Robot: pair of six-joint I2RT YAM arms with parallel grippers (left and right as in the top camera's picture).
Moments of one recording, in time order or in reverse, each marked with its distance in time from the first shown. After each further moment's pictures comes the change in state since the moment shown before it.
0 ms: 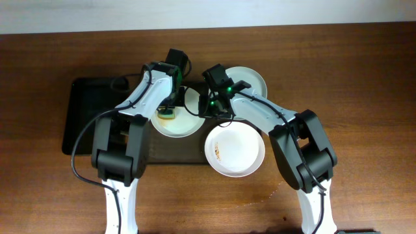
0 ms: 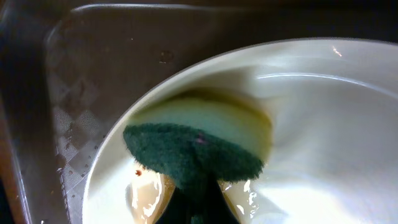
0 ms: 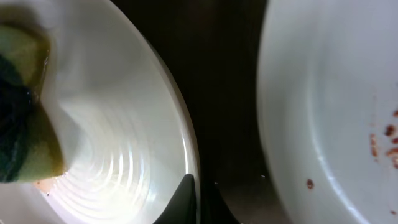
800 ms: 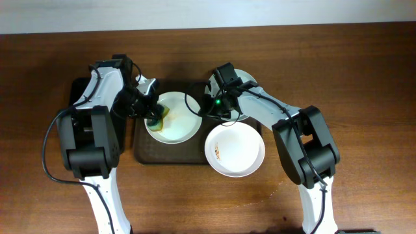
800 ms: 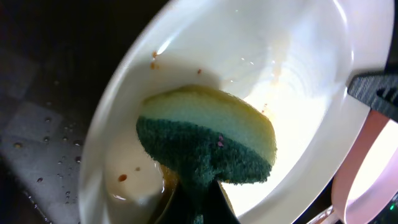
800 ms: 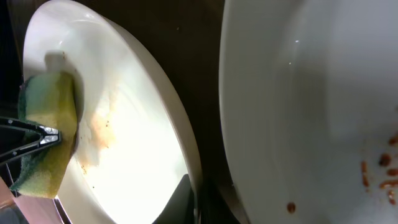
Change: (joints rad) left arm 0.313 0.025 0.005 -0.243 0.676 0.451; right arm -0.061 0.019 -0.041 0.093 -0.282 -0.027
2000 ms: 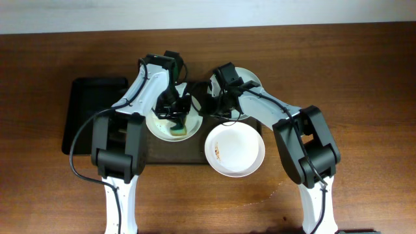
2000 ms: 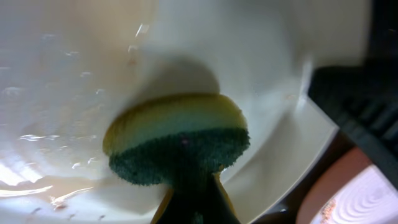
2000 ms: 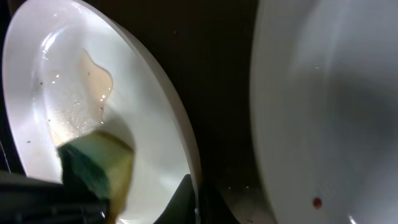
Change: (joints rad) left arm -0.290 0.002 0.100 -0.098 -0.245 -0.349; right arm -0.004 0.000 -0.004 0.010 -0.002 -0.001
